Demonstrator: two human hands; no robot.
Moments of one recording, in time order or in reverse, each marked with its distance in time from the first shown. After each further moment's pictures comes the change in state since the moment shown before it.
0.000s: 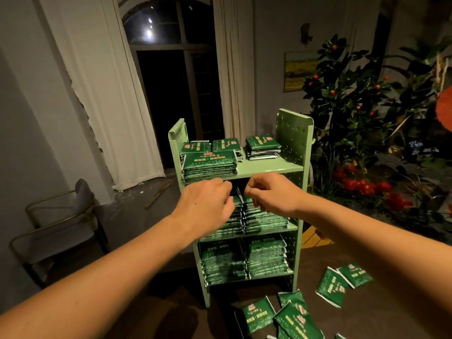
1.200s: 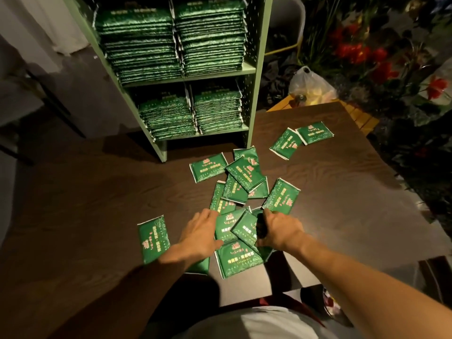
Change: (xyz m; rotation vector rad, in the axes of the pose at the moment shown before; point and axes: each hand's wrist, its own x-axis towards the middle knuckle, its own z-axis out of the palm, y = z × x) left_hand -0.259 0.198 0.216 -0.474 -0.994 -0.374; right_hand -0.282 0.237 0.167 -0.542 -0.699 0.623
